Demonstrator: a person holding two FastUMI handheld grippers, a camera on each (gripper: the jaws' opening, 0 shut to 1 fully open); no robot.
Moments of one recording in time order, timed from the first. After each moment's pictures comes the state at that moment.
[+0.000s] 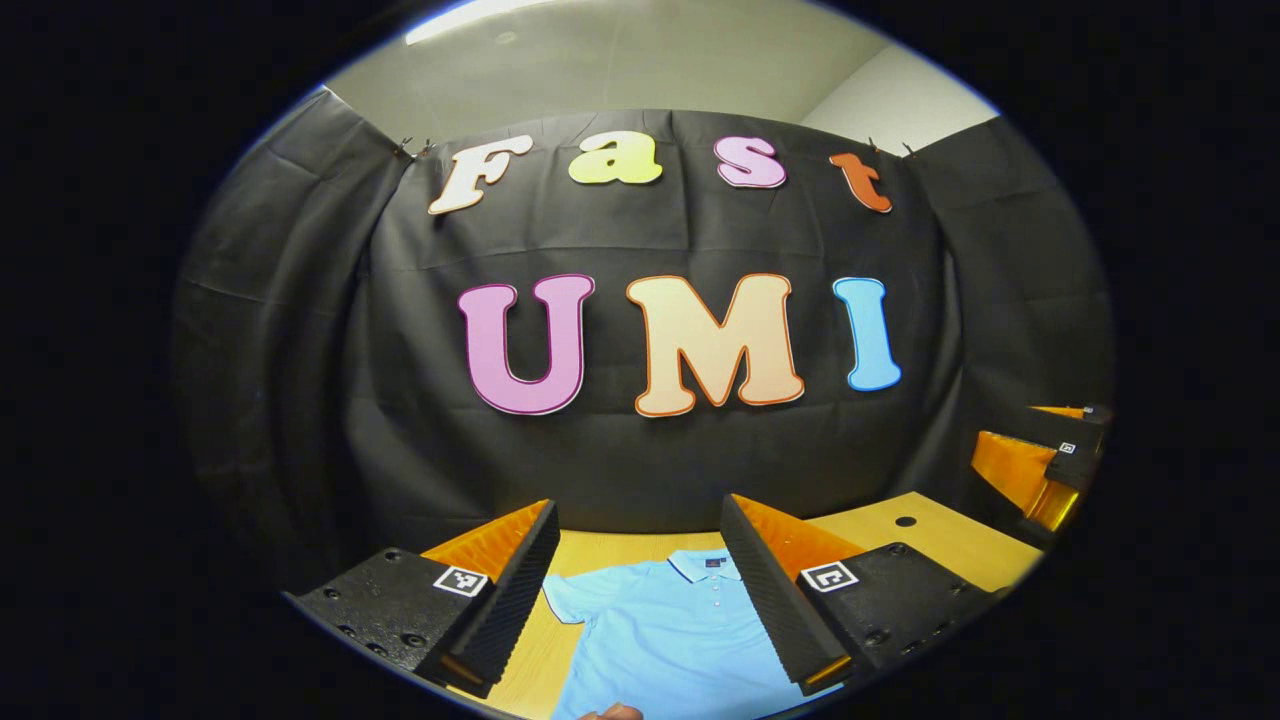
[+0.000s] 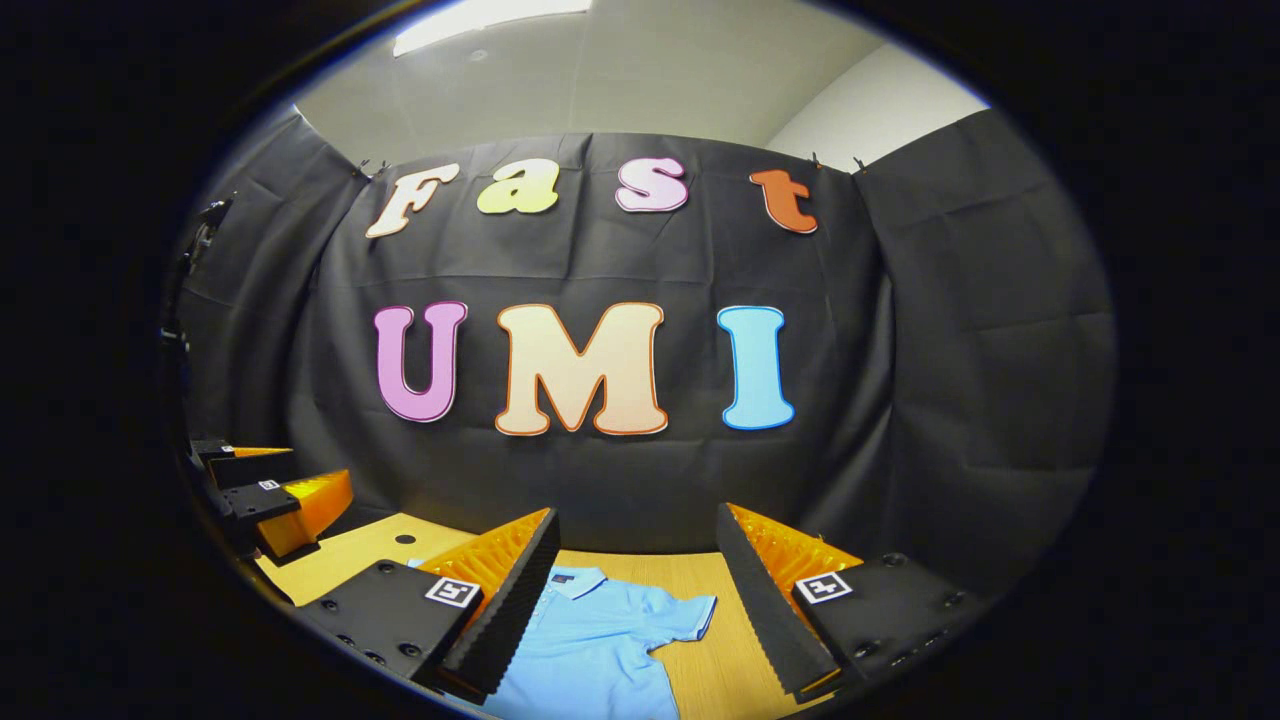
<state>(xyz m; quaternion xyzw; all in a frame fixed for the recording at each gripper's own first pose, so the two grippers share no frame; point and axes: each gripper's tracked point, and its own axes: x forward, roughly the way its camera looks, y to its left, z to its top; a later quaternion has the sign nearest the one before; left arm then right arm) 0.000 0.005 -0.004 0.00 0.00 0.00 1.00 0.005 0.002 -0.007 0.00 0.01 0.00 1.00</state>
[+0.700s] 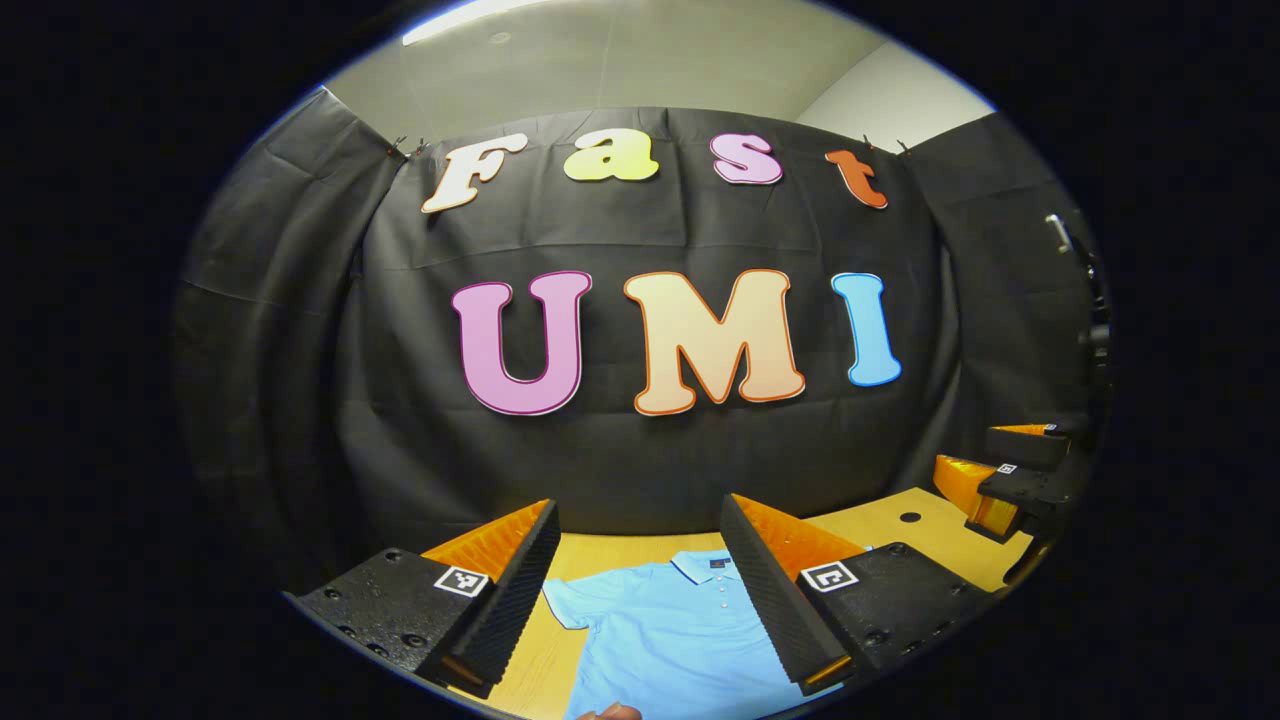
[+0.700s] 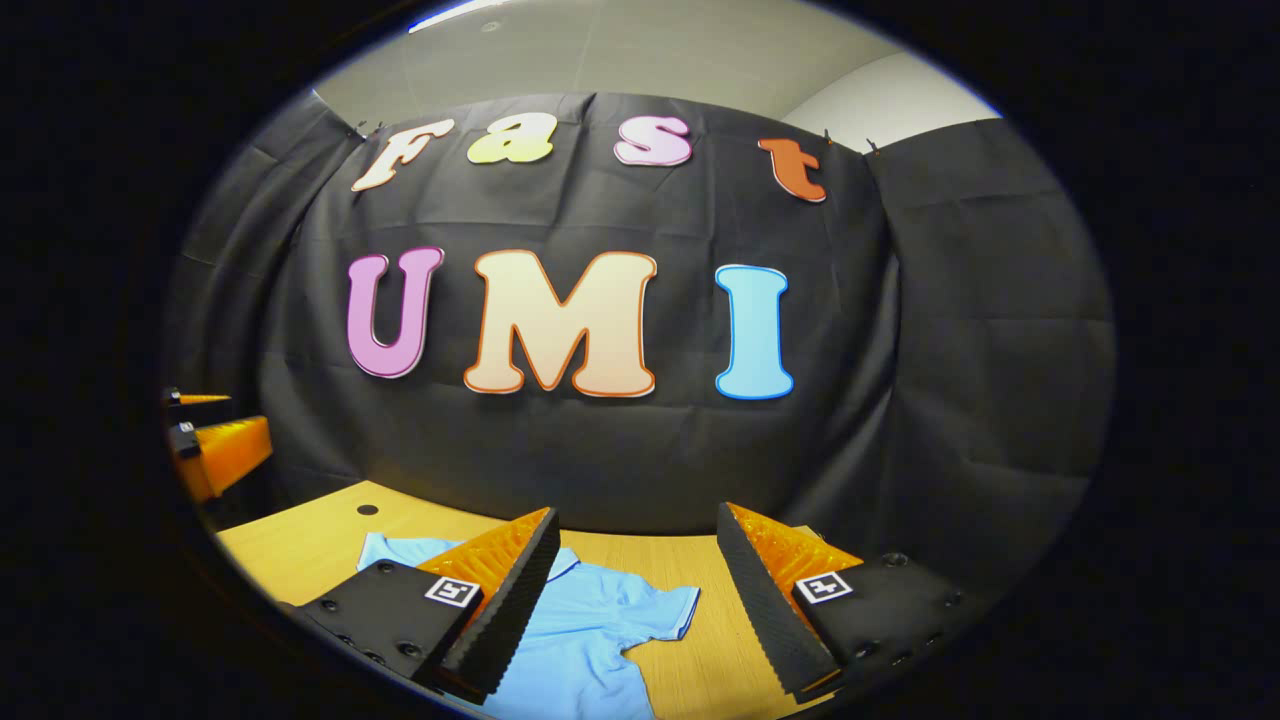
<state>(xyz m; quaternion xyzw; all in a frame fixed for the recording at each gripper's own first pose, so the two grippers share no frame) 0.015 0.020 -0.011 0.01 0.00 0.00 1.00 0.080 -0.019 -0.070 -0.03 0.06 -0.03 1.00</state>
